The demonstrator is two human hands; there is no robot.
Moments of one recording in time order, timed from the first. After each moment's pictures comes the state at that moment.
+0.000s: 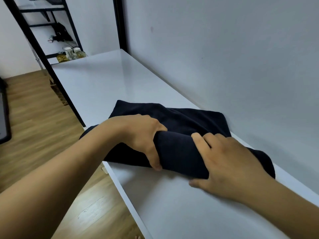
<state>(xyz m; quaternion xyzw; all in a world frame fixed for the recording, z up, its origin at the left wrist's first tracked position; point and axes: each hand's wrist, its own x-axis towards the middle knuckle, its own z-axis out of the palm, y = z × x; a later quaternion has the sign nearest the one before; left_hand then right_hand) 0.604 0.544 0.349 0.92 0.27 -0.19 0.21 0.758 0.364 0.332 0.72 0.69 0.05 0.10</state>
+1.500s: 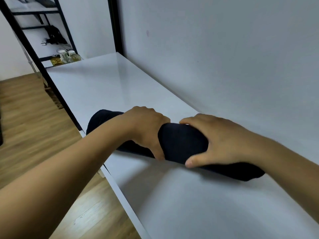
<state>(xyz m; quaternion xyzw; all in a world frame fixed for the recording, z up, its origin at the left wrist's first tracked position) 0.628 0.551 0.346 0.95 0.24 -0.16 0.08 0.787 0.403 0.359 0.73 0.66 -0.19 0.04</state>
